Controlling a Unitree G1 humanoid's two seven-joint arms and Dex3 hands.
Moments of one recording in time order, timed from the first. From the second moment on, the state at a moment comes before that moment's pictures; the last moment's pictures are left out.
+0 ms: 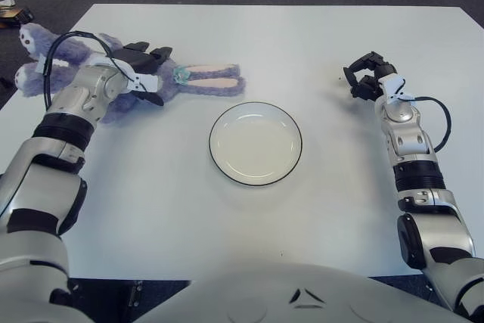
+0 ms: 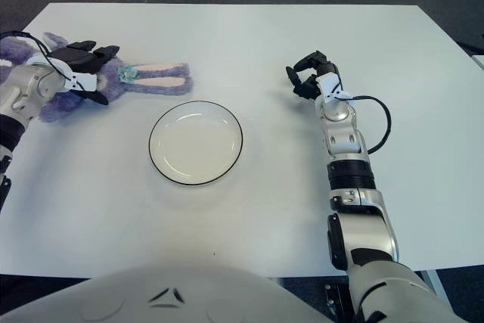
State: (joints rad) left arm -0.80 0.74 -0.43 0.80 0.76 -0.28 -0.27; right arm -0.48 -0.34 -0.07 0.37 -0.14 0.15 0.00
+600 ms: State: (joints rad) left arm -0.84 0.72 -0.48 0.91 0.77 -0.37 -0.16; right arm -0.47 -0.34 -0.08 0.36 -0.14 0.15 0.01
